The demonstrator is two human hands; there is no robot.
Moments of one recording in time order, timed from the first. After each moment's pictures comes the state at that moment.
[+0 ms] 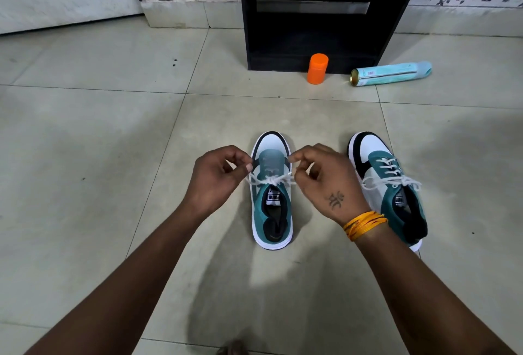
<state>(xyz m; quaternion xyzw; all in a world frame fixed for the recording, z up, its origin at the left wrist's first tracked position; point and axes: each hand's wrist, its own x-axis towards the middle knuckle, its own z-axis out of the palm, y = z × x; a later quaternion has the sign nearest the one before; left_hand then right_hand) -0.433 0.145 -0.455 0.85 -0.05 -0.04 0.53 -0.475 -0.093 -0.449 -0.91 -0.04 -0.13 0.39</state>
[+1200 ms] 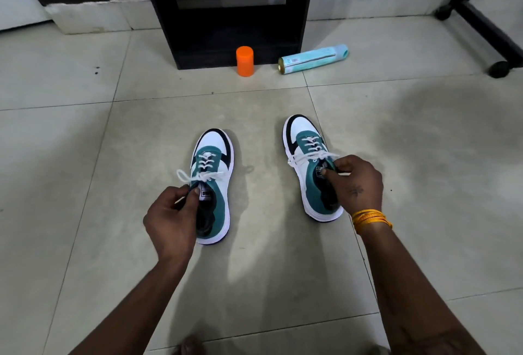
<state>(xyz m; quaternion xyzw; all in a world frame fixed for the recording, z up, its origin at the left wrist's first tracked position) -0.516 0.084 -0.494 0.81 0.16 0.08 0.56 -0.557 -0.237 -0.475 -0.85 0.36 -0.12 0.37</state>
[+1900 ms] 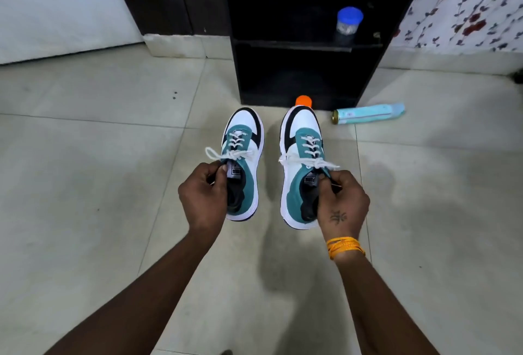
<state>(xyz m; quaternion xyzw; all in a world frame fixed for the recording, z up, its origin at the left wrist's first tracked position) -0.412 0.091 -0.357 0.83 0.16 0.15 0.52 -0.451 -0.128 -0.362 -0.79 0.30 -0.22 0.48</state>
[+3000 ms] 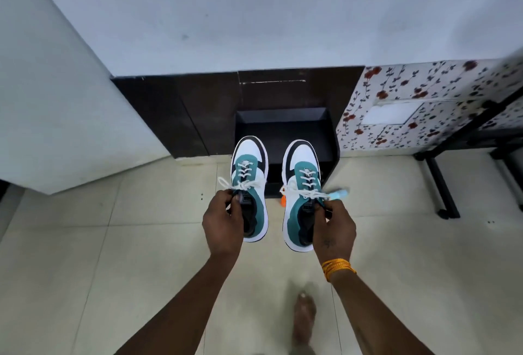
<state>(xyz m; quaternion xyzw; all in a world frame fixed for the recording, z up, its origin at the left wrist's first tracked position) -0.263 0.062 0.183 0.86 0.09 0.09 0.49 -0.329 -0.140 0.172 -0.81 0.33 -0.19 0.45</state>
